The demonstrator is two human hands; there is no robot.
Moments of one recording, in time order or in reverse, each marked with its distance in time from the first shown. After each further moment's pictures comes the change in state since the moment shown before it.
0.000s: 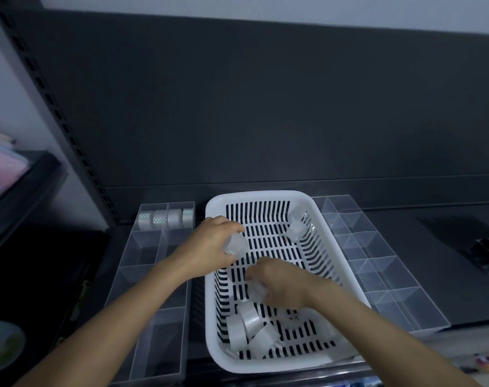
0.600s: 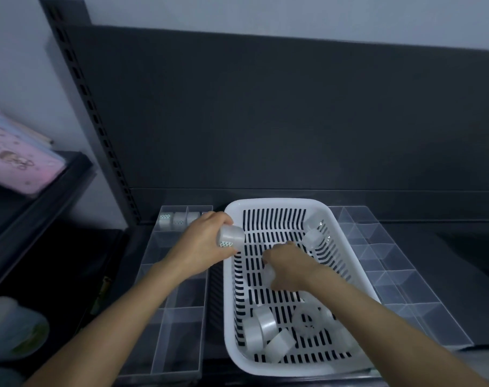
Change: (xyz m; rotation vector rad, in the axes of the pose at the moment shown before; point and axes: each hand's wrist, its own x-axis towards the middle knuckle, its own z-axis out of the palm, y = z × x) left_hand -0.025 -0.016 -0.025 -0.101 0.239 -0.114; right_hand 0.030 -0.006 -0.017 -0.192 0.069 0.156
